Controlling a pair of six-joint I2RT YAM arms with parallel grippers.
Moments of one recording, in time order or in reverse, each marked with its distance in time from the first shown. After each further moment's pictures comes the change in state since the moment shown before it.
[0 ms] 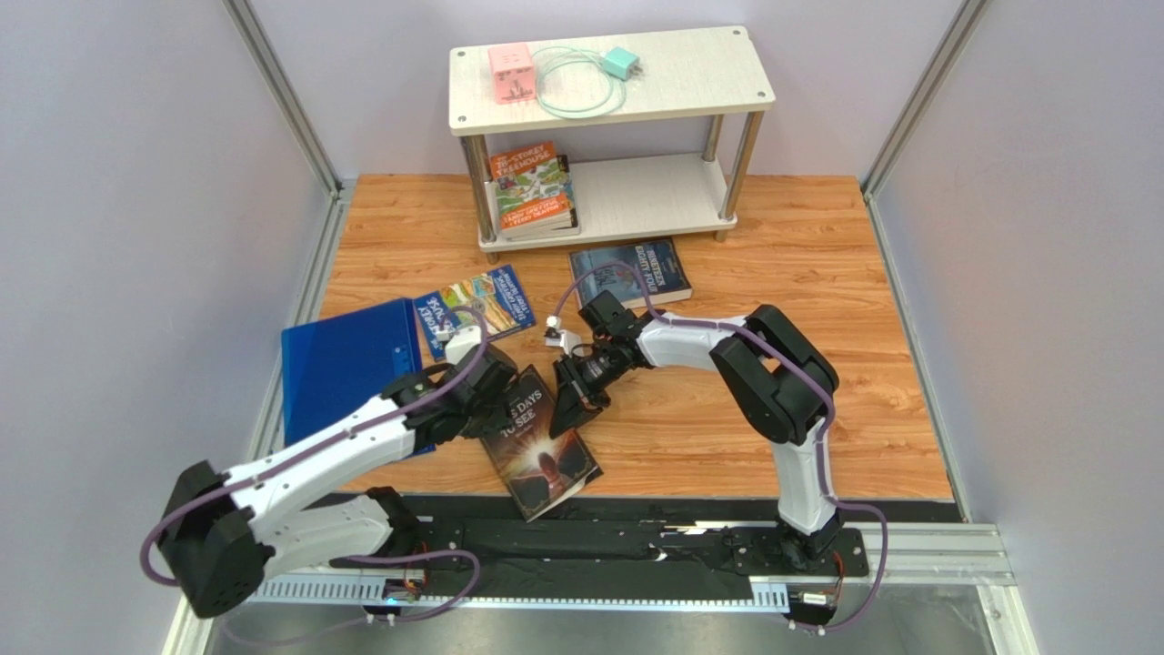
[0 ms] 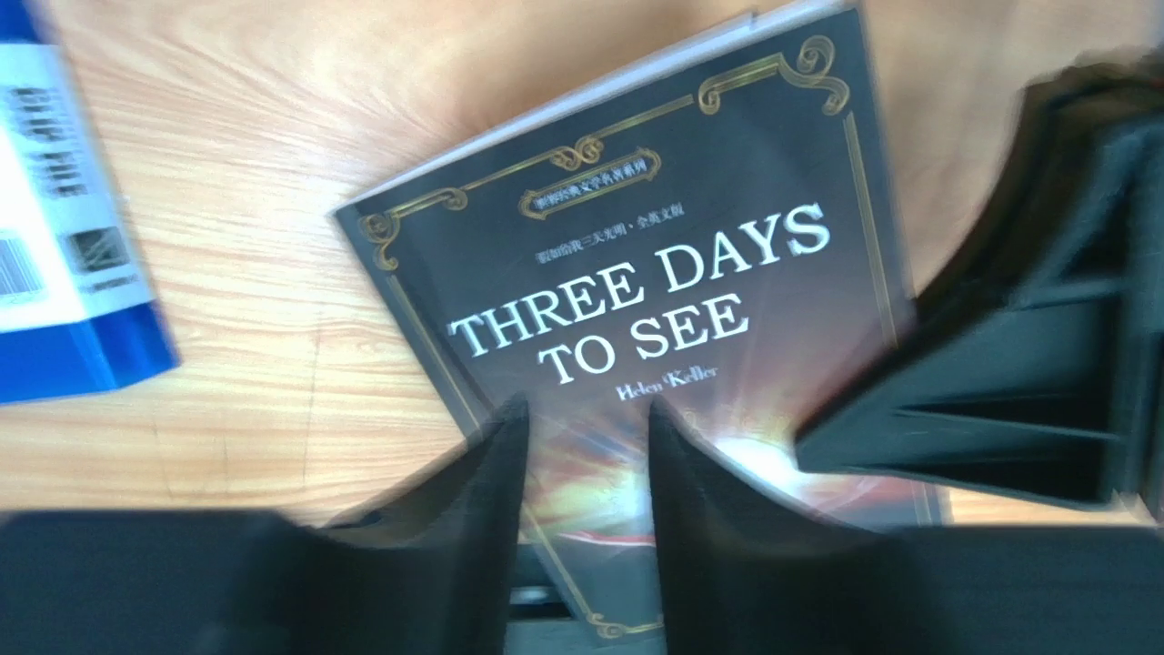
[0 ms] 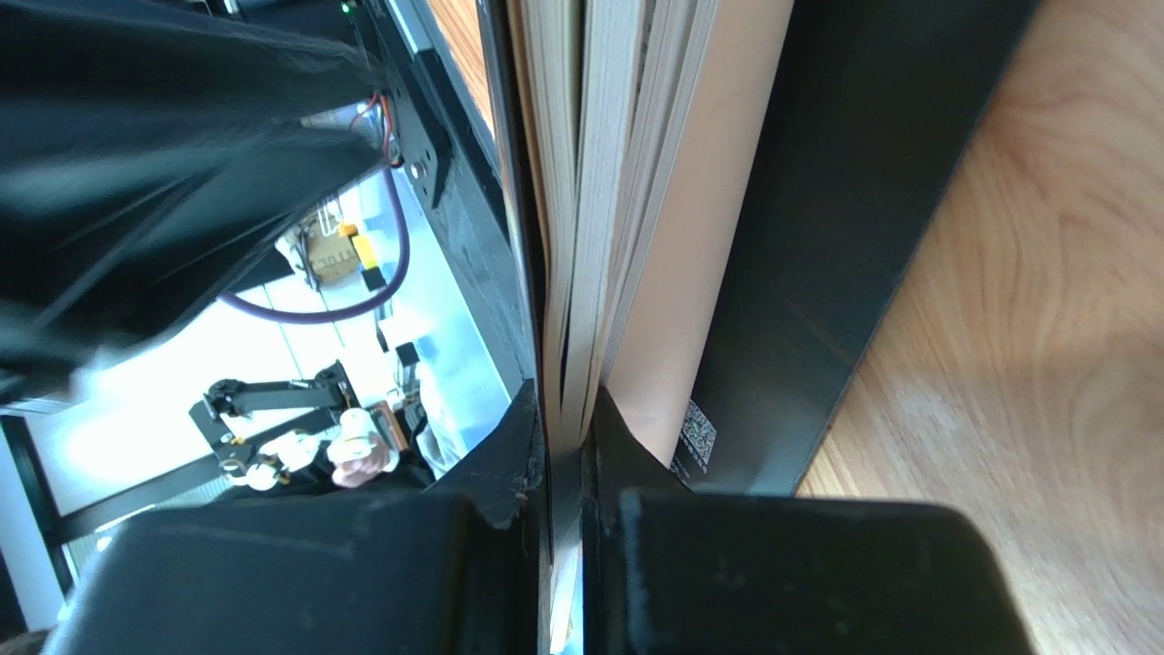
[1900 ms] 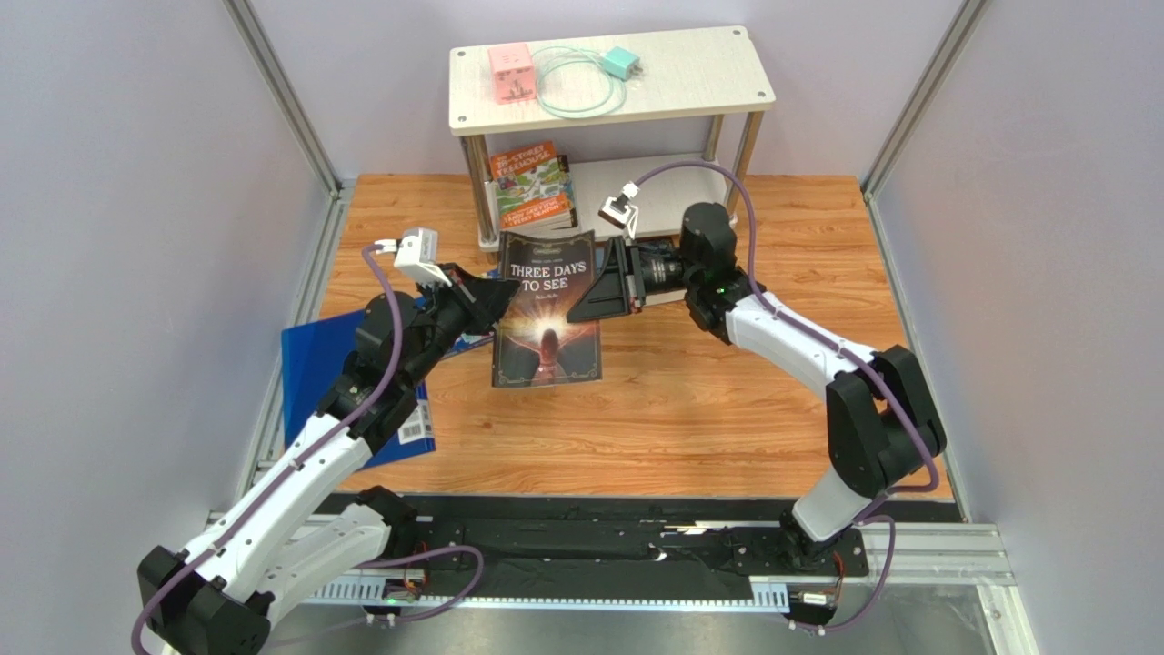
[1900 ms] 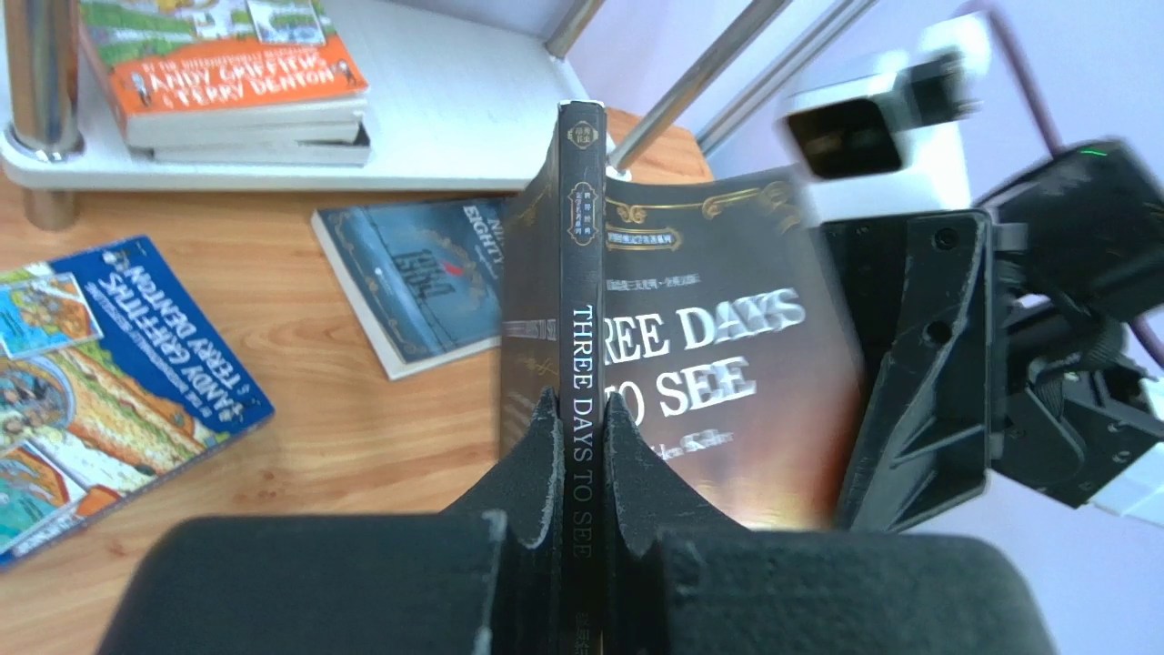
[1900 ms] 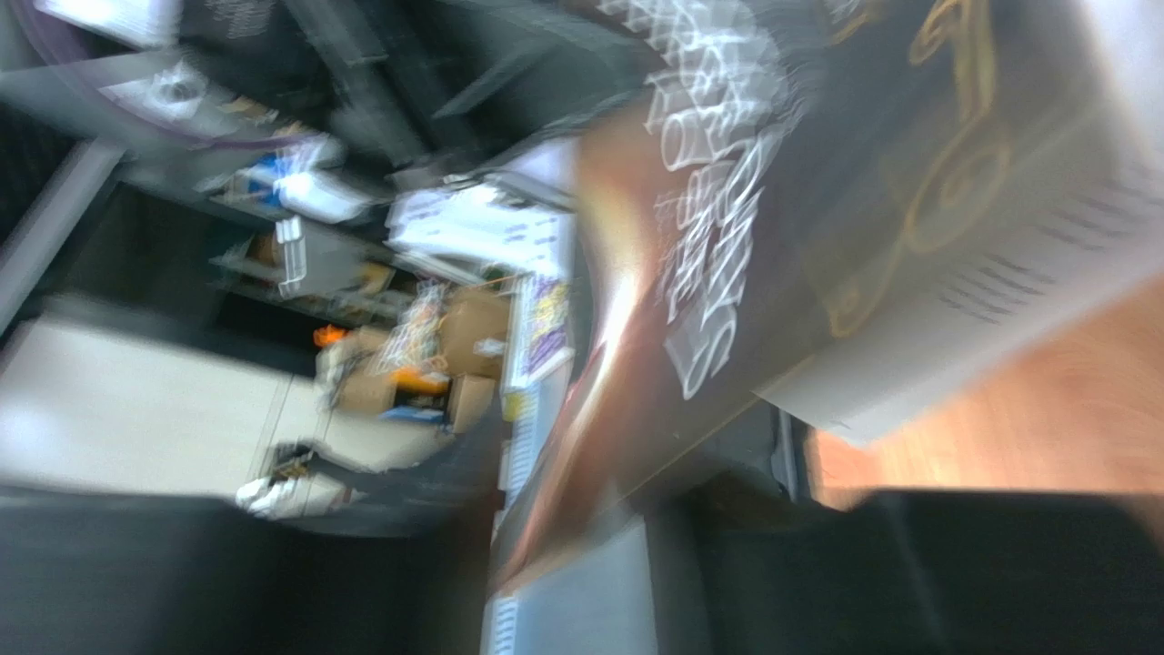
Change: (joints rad) left arm 0.265 -0.251 0.056 0.742 0.296 0.323; right arm -0.222 -0.406 -0.093 0.928 -0.250 0.667
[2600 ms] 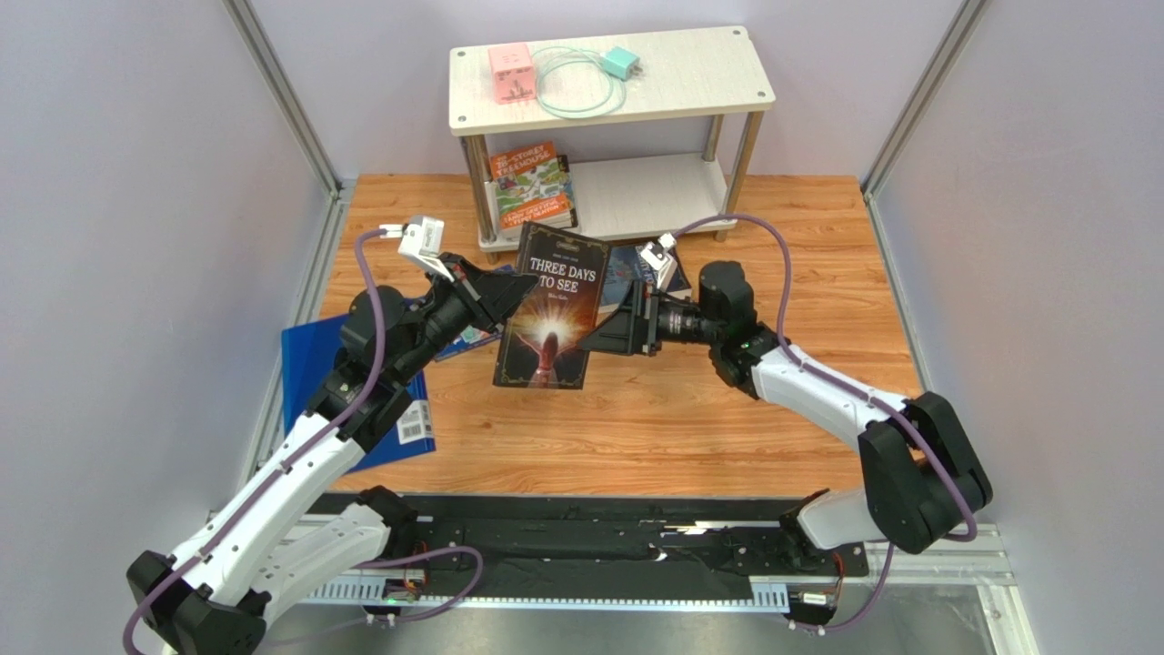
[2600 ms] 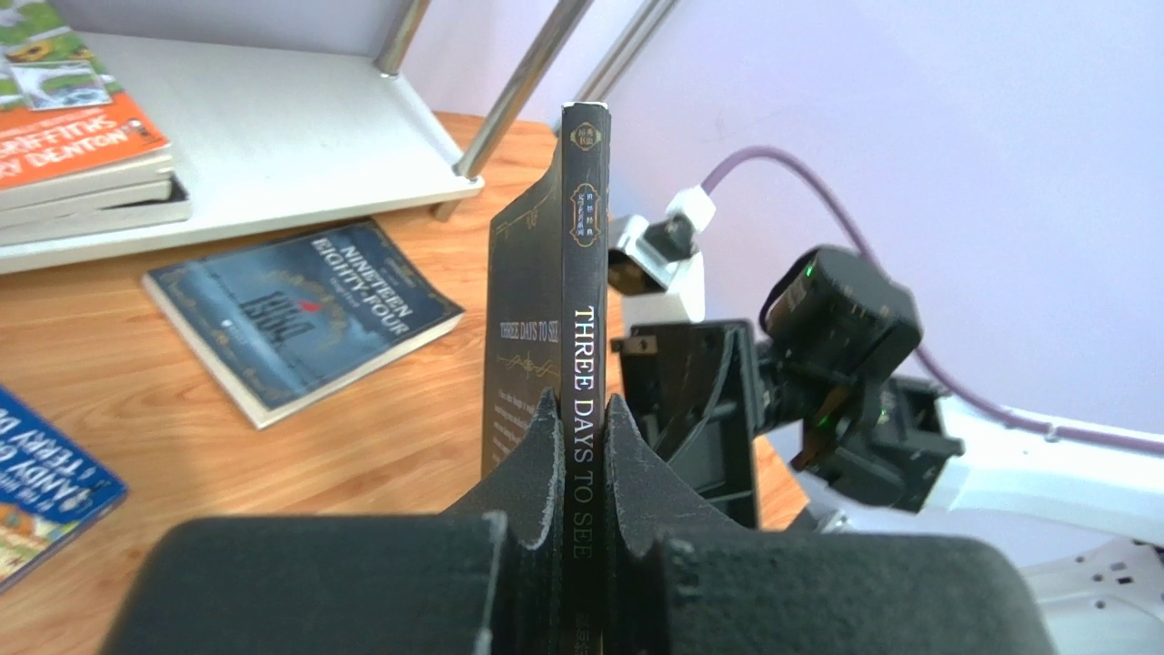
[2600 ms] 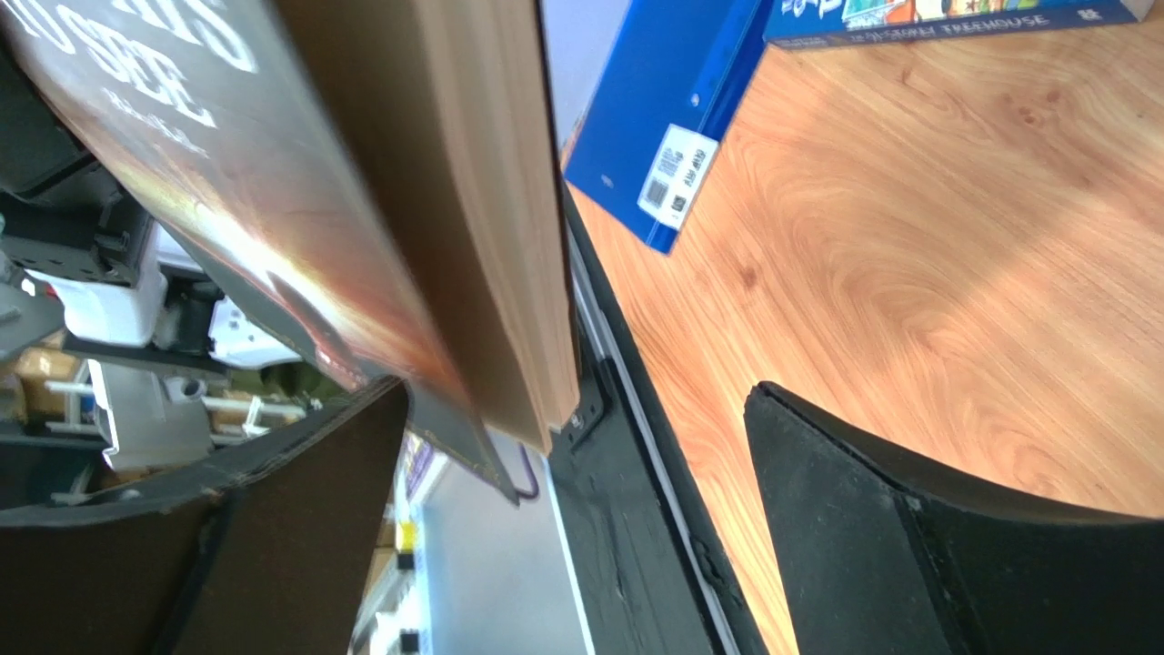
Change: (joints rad) left arm -0.031 -0.011 0.100 0.004 0.144 0.010; right arm 0.006 -0.218 -0.318 -0.217 0.396 -0.242
